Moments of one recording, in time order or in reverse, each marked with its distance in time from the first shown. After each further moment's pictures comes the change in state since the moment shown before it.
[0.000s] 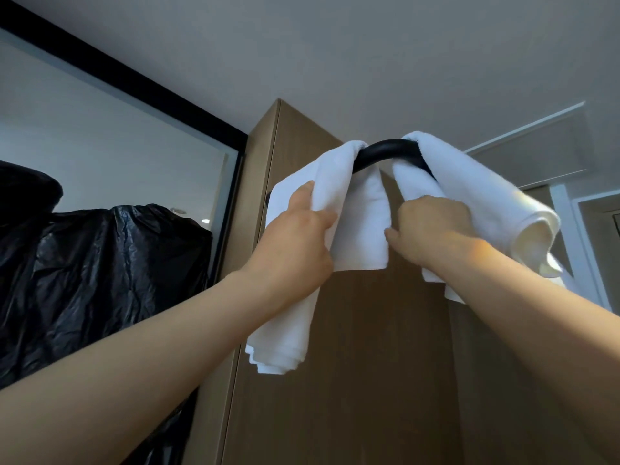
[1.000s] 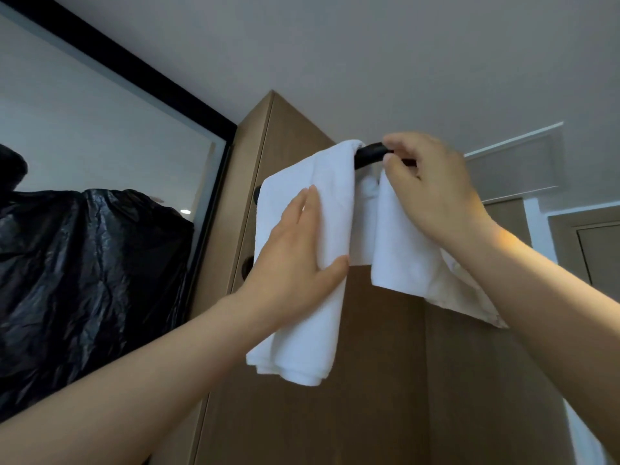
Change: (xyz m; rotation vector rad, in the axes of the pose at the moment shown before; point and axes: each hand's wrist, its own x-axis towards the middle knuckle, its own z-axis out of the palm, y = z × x) left_hand -0.007 -0.015 0.034 -0.280 0.093 0.074; right_hand 0.000 0.002 -0.037 0.784 0.454 -0.138
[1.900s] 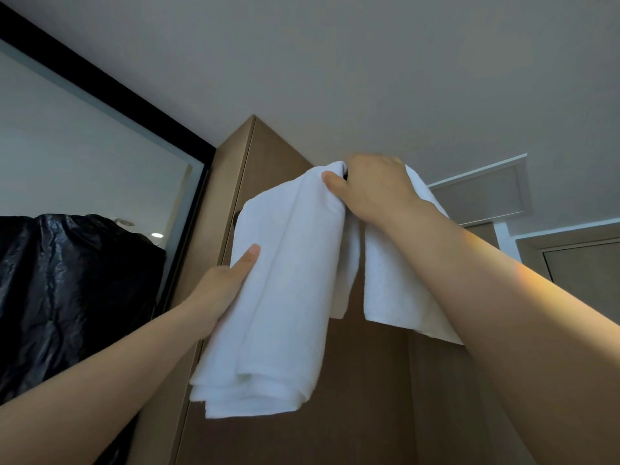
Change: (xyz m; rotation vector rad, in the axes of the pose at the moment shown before) left_hand 0.046 -0.108 0.021 -0.697 0.027 -0.736; right_hand 0.065 -0.002 0.043 -0.550 -0.153 -0.042
